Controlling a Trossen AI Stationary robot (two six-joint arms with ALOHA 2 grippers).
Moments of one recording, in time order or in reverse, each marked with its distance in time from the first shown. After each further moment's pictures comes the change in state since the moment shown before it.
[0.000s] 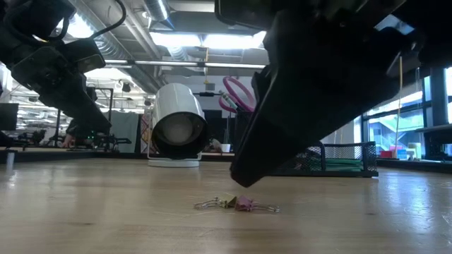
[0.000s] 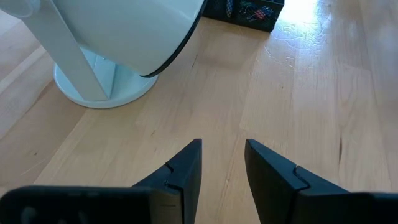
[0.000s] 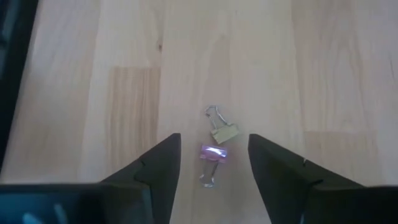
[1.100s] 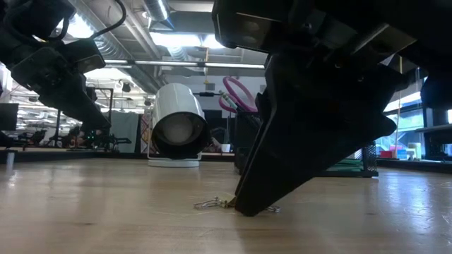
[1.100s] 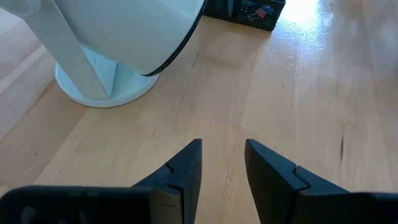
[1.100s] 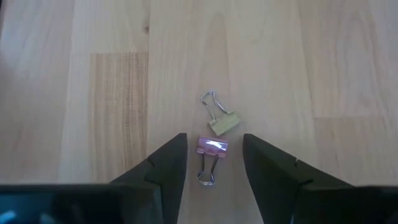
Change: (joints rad) left arm 0.000 0.000 0.000 -0.004 -0.002 0.000; right arm -0.001 0.066 0.005 -0.007 -0.007 0.055
